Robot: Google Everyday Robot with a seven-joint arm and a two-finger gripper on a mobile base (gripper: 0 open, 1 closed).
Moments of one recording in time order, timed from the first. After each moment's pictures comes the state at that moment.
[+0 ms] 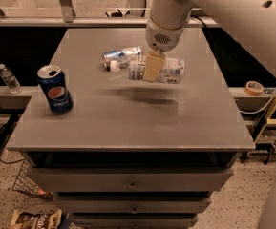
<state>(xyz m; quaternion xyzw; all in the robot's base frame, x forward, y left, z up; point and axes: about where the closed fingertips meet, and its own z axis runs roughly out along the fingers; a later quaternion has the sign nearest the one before) 0.612 -0.050 0.896 -0.63 0.77 -0.01 0.13</state>
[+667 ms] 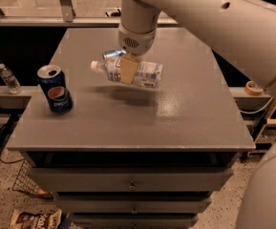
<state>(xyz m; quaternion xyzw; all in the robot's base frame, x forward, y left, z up) 0.612 0.004 0.889 -0.58 0.81 -0.02 0.12</state>
